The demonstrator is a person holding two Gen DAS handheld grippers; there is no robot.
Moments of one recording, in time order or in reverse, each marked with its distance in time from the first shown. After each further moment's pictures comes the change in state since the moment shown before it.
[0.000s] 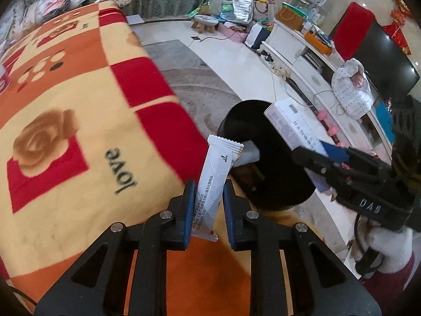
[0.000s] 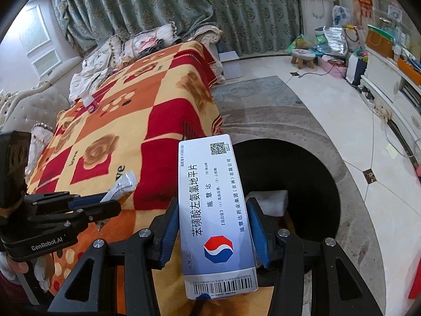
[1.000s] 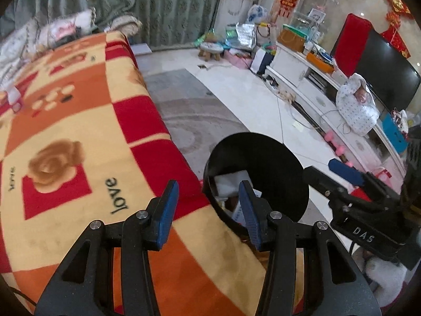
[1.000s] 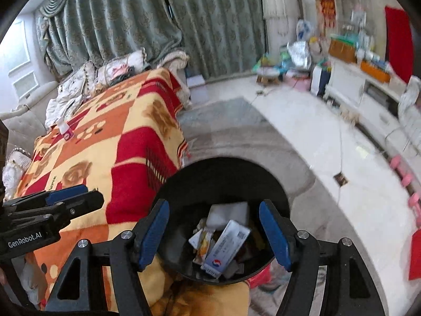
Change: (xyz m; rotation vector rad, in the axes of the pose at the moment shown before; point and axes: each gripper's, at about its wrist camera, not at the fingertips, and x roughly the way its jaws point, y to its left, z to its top) left arm -0.026 -0.038 0.007 0.019 -0.179 0.088; right arm -0.041 -0.016 -0.011 0.064 -0.166 -0.166
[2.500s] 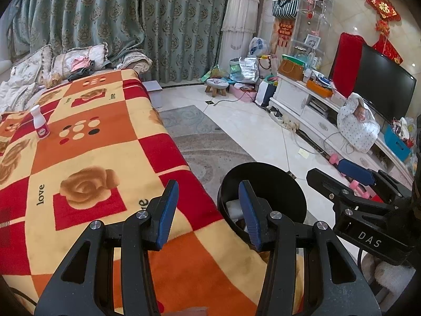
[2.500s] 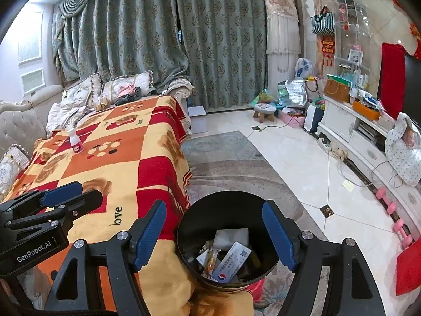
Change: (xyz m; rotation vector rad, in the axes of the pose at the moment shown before) left arm -0.062 0.014 -0.013 0.028 -0.195 0.044; right arm -0.054 0.056 0.007 -0.080 -0.149 -0.063
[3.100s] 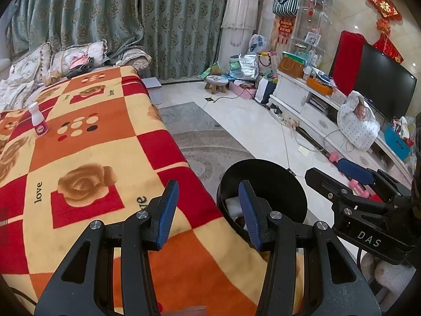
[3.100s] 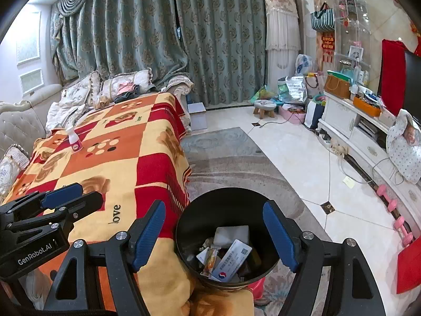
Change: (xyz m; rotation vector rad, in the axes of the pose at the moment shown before) left arm 0.006 0.000 -0.002 -0.005 0.017 -0.003; right arm 0.004 -0.003 -0.005 0.009 0.017 0.004
